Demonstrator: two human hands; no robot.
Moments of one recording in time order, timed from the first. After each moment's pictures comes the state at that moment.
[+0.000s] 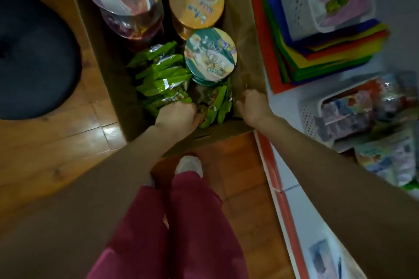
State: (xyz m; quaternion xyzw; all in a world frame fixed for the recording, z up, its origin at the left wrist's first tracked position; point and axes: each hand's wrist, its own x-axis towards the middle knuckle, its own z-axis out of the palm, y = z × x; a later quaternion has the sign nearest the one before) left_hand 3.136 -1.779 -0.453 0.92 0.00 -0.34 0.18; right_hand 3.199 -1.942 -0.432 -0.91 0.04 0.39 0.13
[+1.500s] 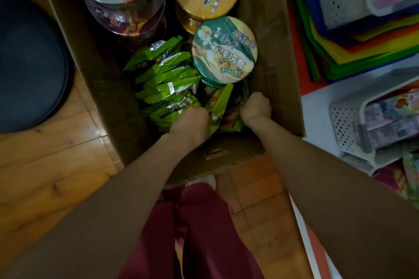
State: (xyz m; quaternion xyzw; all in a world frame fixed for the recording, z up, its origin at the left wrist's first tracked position) left_hand 3.153 -1.782 -0.504 0.87 0.05 -0.41 0.26; right_hand 3.208 -1.917 -0.523 -0.89 0.23 0.36 0.15
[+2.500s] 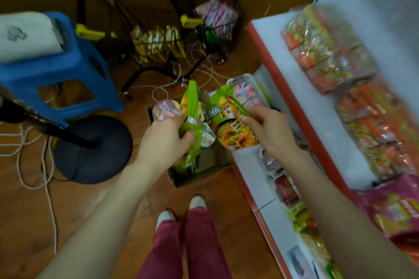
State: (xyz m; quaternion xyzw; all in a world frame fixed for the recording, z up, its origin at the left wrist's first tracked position) left_hand 3.116 -1.678 0.026 0.93 0.06 -0.04 0.36; right_hand 3.171 -1.885 0.042 -0.96 -0.09 0.08 0.26
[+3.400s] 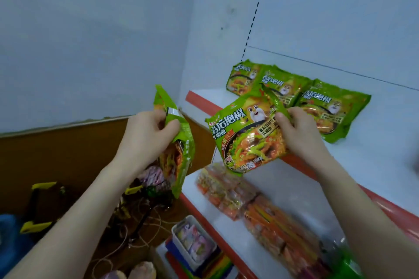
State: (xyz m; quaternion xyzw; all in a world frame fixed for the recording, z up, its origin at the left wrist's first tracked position) left_hand 3.198 -1.728 0.373 0.82 -0.12 0.29 0.48; right_hand 3.172 -2.003 0.420 -0.90 -0.01 -0.34 0.27
